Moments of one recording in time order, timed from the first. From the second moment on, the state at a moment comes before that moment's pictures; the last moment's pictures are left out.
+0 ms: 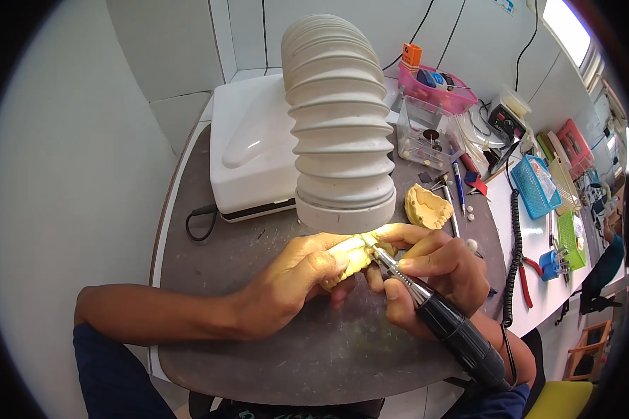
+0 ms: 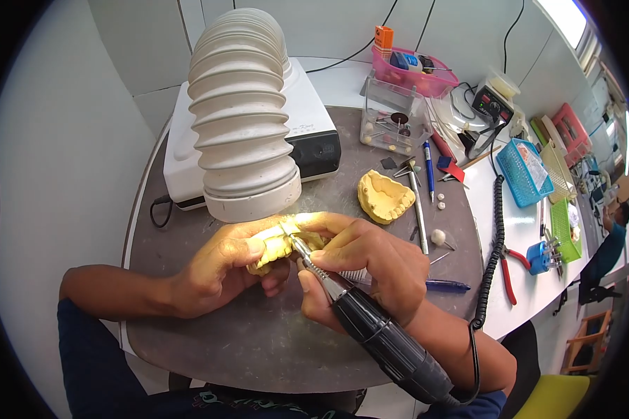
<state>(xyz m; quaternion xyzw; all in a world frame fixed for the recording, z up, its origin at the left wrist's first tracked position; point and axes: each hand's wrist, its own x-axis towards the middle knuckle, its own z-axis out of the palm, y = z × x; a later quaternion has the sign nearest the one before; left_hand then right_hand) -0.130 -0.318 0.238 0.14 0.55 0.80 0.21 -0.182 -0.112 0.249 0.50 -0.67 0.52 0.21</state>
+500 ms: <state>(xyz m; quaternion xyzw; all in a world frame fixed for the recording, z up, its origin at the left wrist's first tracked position) -0.130 -0.319 0.239 0.14 0.54 0.80 0.21 -0.183 -0.115 0.250 0.49 -0.65 0.53 0.22</state>
